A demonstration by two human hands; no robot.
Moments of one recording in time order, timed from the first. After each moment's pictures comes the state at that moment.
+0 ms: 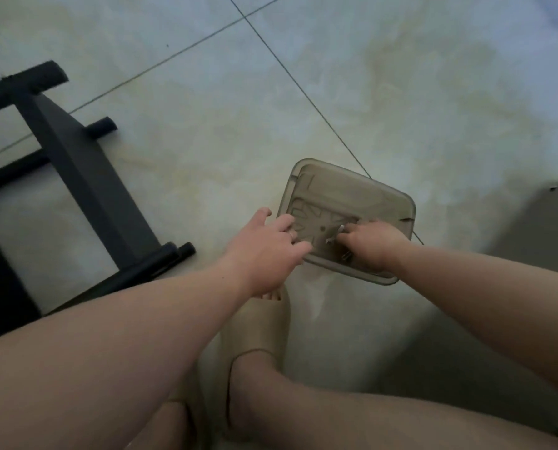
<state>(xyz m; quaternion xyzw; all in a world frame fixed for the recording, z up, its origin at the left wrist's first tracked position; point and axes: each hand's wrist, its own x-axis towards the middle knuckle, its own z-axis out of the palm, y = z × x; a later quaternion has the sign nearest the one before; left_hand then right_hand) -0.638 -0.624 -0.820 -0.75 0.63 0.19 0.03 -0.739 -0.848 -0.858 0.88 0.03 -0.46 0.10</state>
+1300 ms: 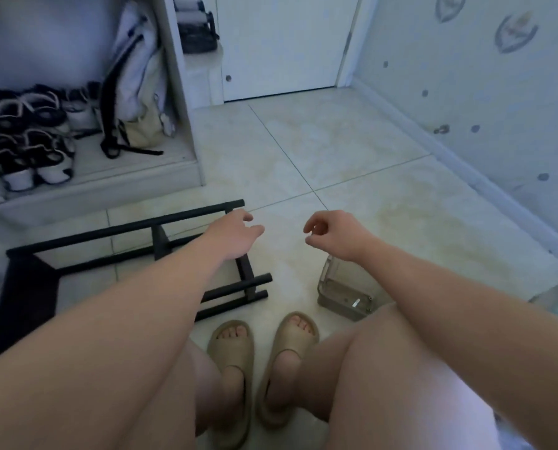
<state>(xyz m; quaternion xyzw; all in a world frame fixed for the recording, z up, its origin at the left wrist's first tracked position) -0.626 -0.440 -0.554 -0.92 0.09 0.24 -0.31 -0.705 -0.657 -0.527 0.94 -0.09 -0.10 -0.32</state>
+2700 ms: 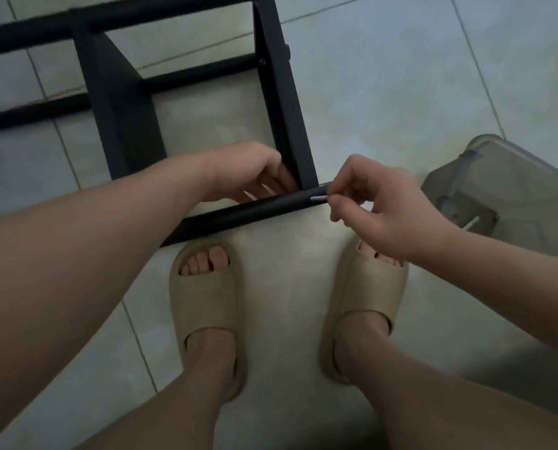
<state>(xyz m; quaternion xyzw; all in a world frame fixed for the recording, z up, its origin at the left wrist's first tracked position) -0.538 -0.404 -0.820 -0.71 -0.02 0.58 -0.39 -0.655 -0.598 -0.766 0.87 -0.01 -0.17 -0.47</state>
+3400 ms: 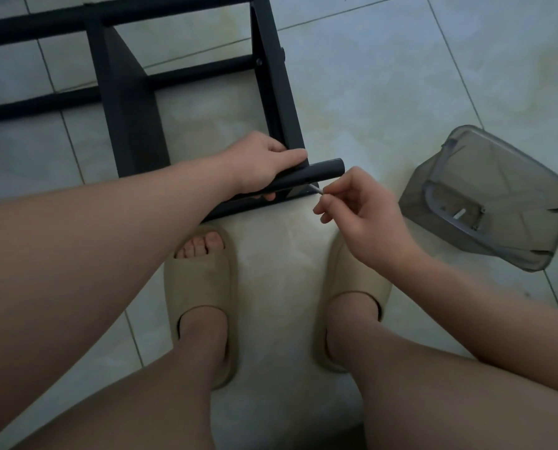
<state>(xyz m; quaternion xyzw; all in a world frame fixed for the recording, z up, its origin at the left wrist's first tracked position) -0.574 -0.417 -0.811 -0.82 0.04 0.41 -0.40 -0.705 -0.583 -0.800 0.82 -0.12 -0.07 -0.56</state>
